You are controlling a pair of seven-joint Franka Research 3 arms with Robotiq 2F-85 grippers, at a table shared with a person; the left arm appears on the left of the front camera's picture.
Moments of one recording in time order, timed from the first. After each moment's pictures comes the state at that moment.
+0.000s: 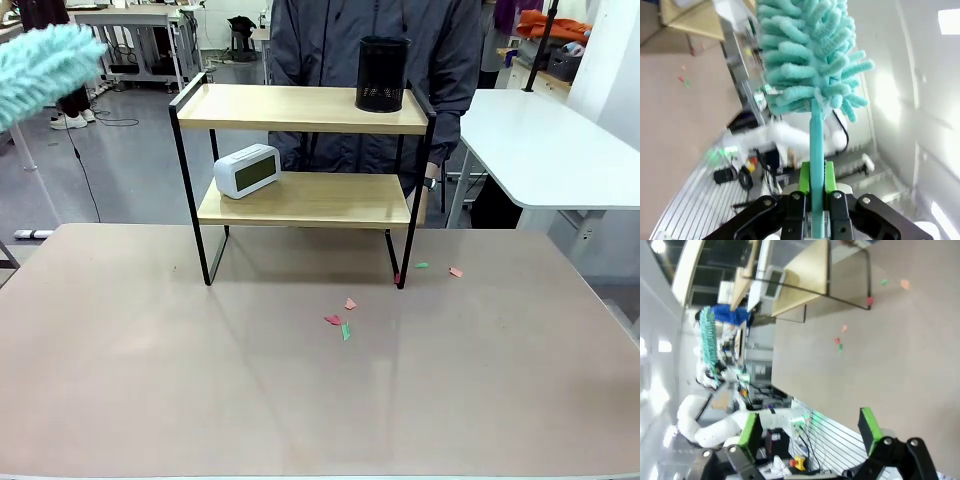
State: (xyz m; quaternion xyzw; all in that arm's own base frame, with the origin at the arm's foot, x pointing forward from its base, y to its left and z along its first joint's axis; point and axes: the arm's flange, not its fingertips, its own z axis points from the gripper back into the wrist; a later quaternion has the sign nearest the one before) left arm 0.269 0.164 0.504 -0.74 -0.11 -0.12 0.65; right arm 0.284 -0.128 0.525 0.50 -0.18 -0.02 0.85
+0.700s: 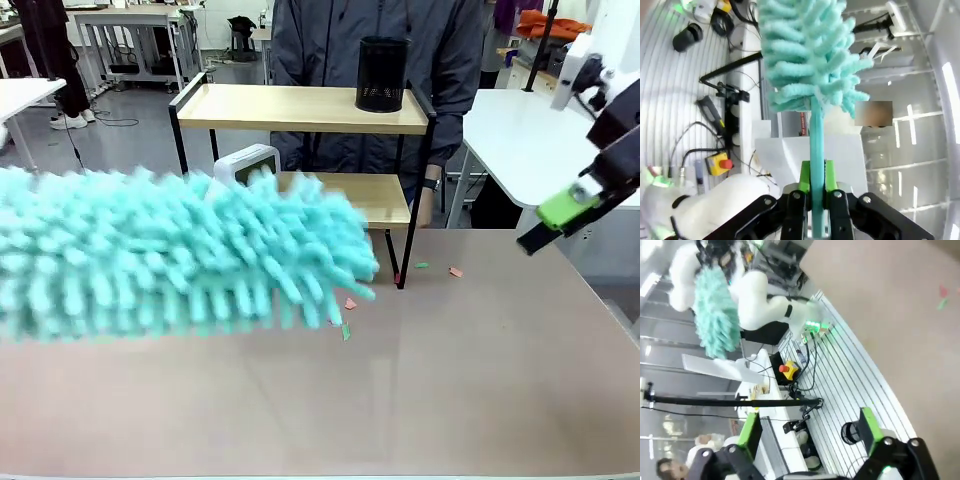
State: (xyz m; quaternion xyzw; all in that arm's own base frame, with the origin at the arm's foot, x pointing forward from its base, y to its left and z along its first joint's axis) left arm 0.230 -0.036 0.568 -0.59 0.22 -0.44 0.64; right arm 0.259 0.081 0.572 0.47 -0.04 0.32 0.82
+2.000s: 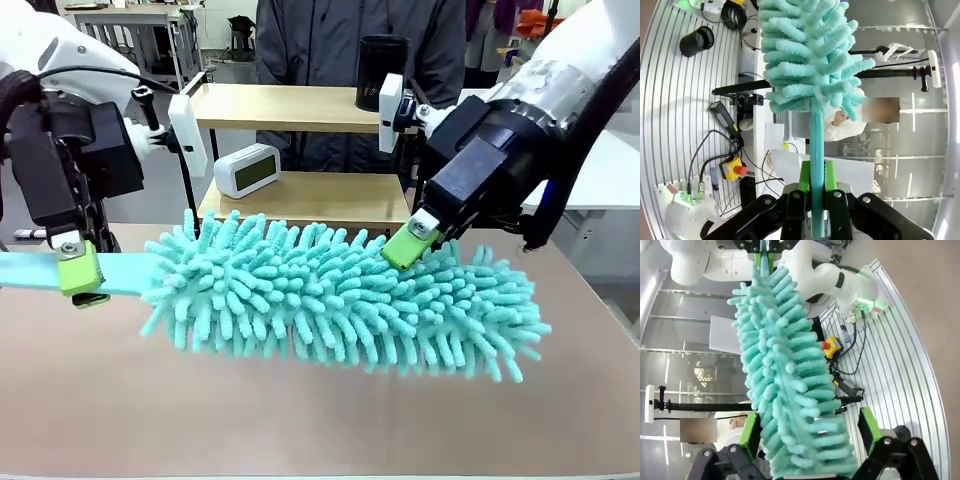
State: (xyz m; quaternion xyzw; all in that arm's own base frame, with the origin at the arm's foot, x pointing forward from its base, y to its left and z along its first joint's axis) left arm 0.280 -0.189 0.542 -0.53 0.28 -0.48 0.64; right arm 0.256 0.236 0.545 0.52 0.10 0.40 0.75
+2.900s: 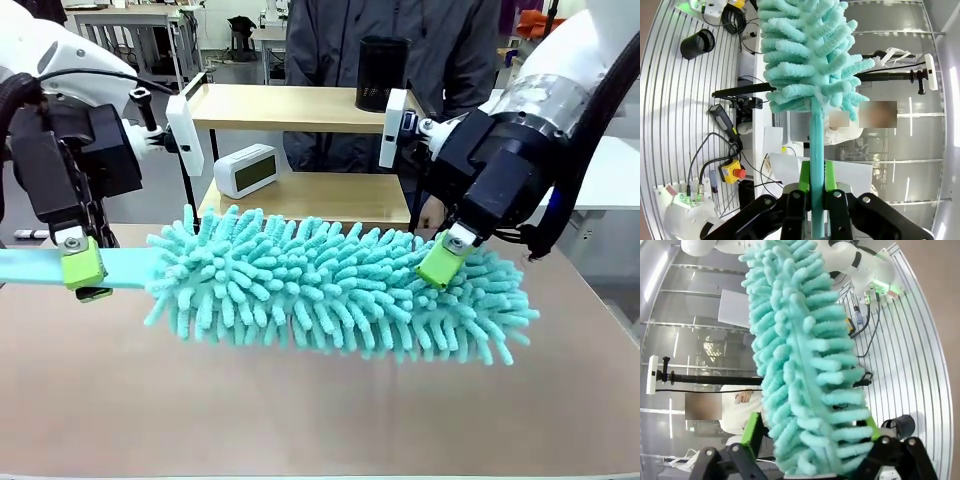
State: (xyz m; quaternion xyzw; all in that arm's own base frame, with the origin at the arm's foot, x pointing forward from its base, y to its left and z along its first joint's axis) left arm 0.287 -0.183 0.539 -0.54 0.28 -0.47 0.64; right arm 0.256 0.230 0.538 0.52 0.15 0.44 0.71
